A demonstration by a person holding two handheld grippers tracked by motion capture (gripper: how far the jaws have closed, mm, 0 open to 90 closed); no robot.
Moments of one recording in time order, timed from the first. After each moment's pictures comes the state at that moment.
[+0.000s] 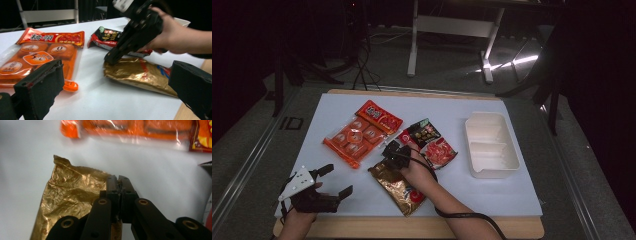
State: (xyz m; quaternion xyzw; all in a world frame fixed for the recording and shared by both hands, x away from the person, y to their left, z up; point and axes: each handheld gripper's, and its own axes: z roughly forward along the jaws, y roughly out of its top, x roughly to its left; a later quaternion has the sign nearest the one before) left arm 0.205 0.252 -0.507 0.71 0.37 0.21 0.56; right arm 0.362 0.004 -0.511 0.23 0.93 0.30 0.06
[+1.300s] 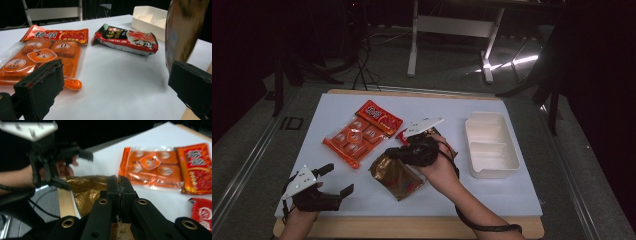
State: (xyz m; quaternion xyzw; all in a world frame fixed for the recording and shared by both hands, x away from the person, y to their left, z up) left arm 0.209 0.249 -0.511 0.71 0.38 0.21 0.55; right arm 0.313 -0.061 -0.386 0.20 0.86 0.47 0.00
